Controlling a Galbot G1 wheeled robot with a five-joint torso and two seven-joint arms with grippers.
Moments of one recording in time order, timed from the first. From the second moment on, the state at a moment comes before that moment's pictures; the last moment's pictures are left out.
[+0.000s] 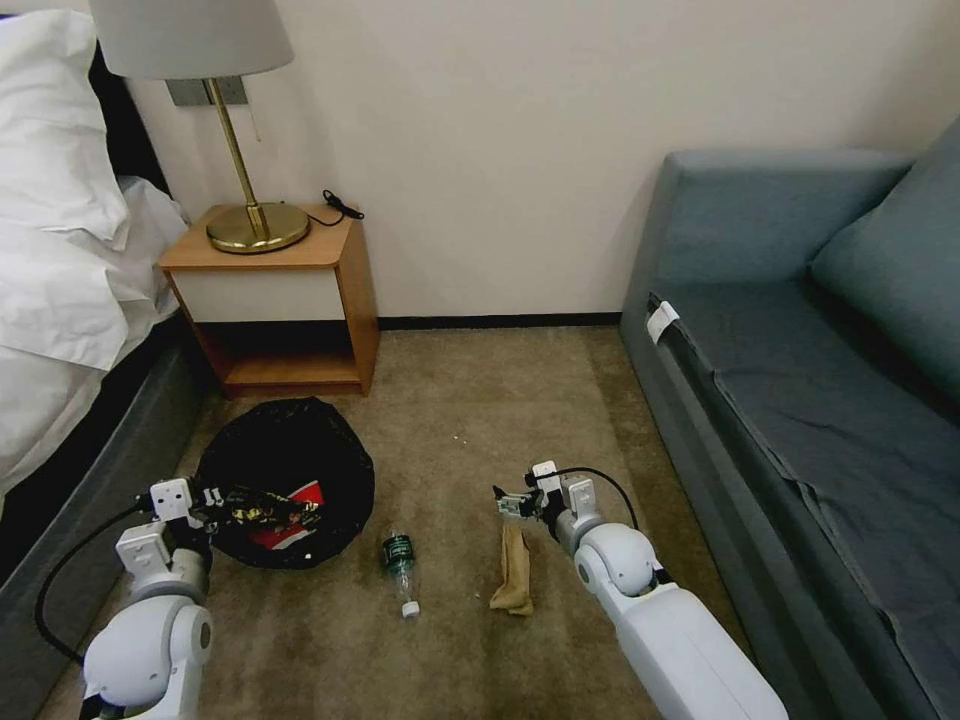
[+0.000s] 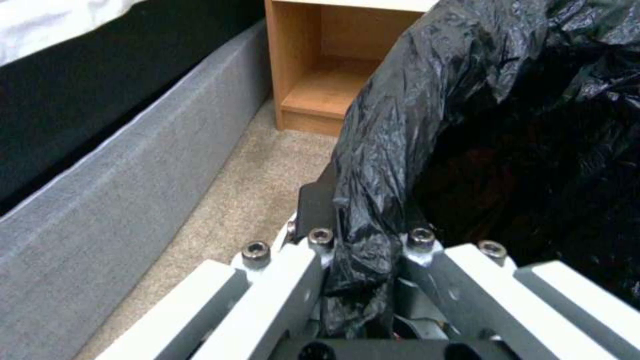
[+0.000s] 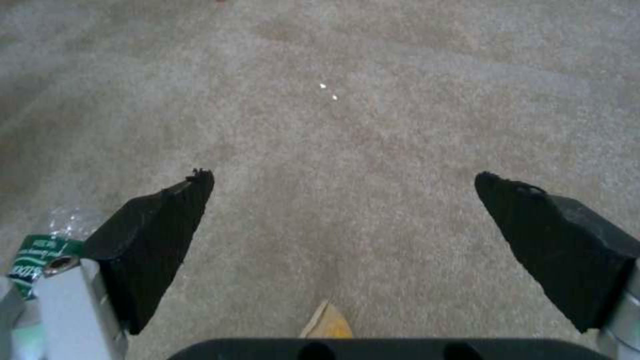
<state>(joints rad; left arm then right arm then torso) 1.40 -1.41 -0.84 -1.95 -0.25 0.37 -0.10 -0.99 1.30 0.09 1.49 0.31 -0.43 -0.02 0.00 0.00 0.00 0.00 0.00</state>
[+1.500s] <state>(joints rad) 1.42 -1.39 -0.87 -1.93 -0.27 0.36 -0.09 -0.78 1.11 -0.26 1.47 0.76 -0.74 0.11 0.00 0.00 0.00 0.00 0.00</state>
